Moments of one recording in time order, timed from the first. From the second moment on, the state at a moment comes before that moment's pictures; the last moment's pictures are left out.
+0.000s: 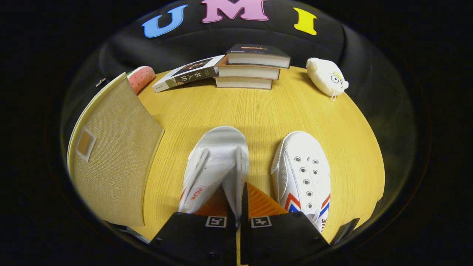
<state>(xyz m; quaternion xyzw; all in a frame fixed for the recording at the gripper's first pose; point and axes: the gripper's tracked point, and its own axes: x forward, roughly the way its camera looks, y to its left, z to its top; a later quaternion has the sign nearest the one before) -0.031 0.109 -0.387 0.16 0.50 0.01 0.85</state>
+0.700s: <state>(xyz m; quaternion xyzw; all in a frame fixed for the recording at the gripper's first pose) -0.018 0.117 -0.210 0.26 0.49 0.05 0.83</state>
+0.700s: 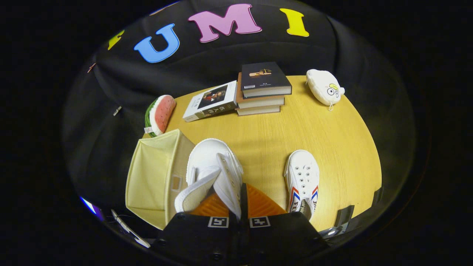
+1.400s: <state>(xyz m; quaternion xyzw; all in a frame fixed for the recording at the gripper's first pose) 0.018 0.298 -0.172 0.32 0.59 0.06 0.74</state>
